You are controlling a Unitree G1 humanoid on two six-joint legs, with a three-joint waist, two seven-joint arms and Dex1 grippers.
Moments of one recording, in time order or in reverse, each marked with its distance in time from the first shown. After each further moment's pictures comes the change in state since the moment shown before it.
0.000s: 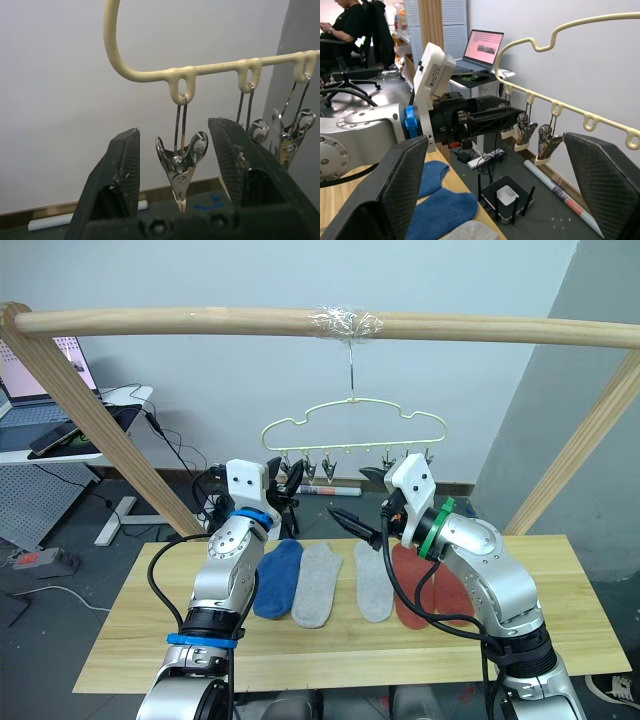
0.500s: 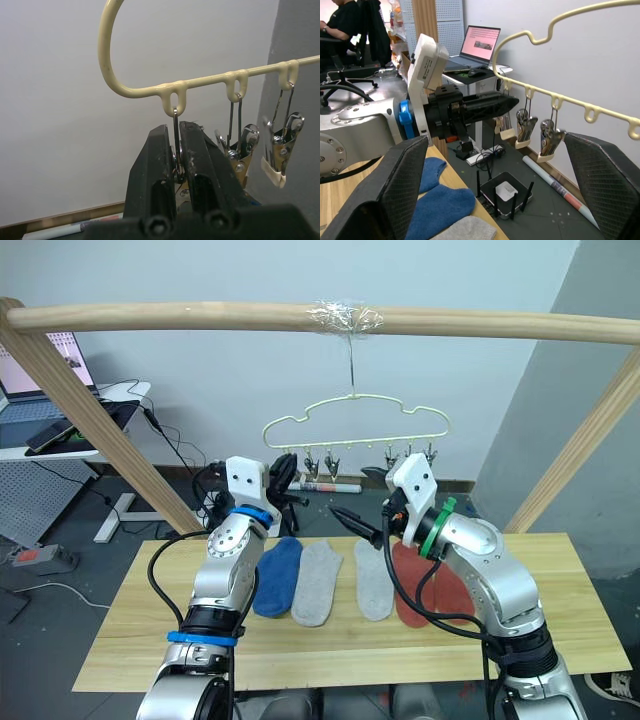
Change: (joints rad) left arm -0.012 0.001 0.005 0.008 0.000 -0.039 -0.031; right arm 0.005 -0.009 -0.002 0.006 -0.004 0.001 -0.012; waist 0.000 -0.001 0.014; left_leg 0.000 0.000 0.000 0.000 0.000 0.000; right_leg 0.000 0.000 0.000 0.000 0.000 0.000
